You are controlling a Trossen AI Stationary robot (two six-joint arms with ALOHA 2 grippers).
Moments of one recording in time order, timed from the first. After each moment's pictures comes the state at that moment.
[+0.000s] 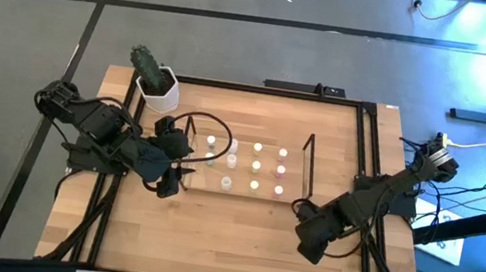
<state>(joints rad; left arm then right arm) -0.47 1.41 1.79 -1.33 -0.52 -0.63 0.61 1.52 1.24 -1.13 -0.18 1.23</state>
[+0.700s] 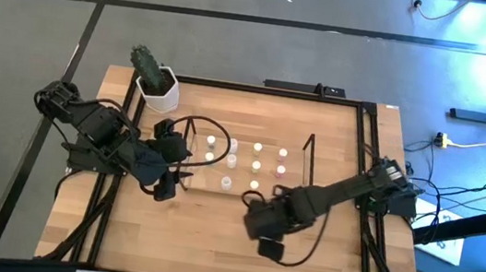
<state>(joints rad) -0.50 1.41 1.79 -1.33 -0.50 -0.62 0.47 1.96 1.95 -1.37 0.01 0.64</state>
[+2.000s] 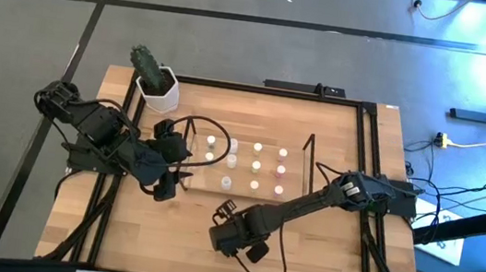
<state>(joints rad) -0.50 1.41 1.79 -1.33 -0.50 -0.63 0.44 2.32 2.11 -1.13 0.09 -0.37</state>
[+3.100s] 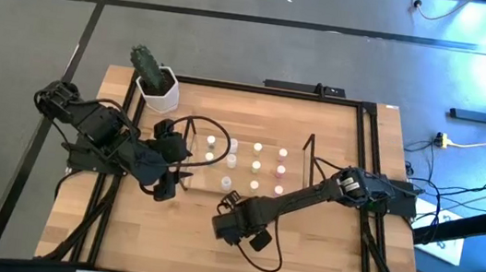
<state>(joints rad) -0.50 1.41 1.79 -1.33 -0.50 -0.62 0.40 2.32 2.00 -1.14 0.11 -0.40</state>
